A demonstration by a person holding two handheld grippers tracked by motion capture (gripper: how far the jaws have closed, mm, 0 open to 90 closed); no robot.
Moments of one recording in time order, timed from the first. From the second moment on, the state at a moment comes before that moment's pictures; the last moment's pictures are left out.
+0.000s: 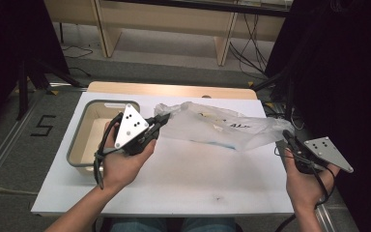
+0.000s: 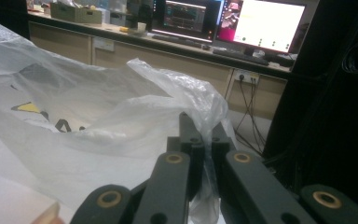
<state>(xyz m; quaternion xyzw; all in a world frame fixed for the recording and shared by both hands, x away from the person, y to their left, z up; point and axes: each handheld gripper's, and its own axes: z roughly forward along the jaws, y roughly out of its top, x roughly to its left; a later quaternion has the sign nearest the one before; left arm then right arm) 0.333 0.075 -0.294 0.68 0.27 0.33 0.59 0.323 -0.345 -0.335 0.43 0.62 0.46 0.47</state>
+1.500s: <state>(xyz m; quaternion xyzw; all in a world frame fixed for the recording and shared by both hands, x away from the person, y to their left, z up) 0.346 0.069 -0.276 0.66 0.26 0.36 0.60 0.324 -0.347 -0.327 0.43 0.61 0.46 0.48</state>
